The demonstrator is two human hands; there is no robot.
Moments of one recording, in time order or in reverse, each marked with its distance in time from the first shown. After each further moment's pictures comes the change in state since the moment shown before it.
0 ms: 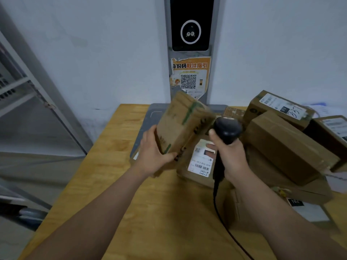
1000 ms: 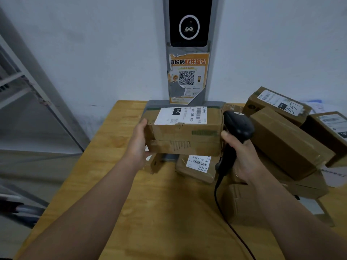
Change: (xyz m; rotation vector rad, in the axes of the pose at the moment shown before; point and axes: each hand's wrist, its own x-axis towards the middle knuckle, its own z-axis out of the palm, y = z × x) left_hand 0.010 0.016 -0.017 -0.852 0.068 -0.587; right_hand -0.010 -0.011 -0.030 0.119 -0.199 -0.023
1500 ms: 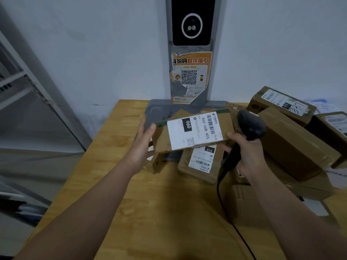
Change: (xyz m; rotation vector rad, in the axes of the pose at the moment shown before) left_hand 0.005 -0.012 -0.019 0.155 -0.239 0.210; right_hand 0.015 0.006 -0.002 0.134 0.207 -0.024
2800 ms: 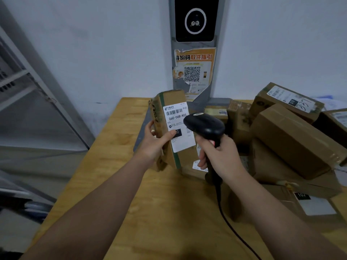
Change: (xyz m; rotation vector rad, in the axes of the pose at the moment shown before) left_hand 0.017 -0.014 0.014 0.116 0.145 -0.043; right_hand -0.045 0.015 0.054 -0.605 -0.238 -0.137
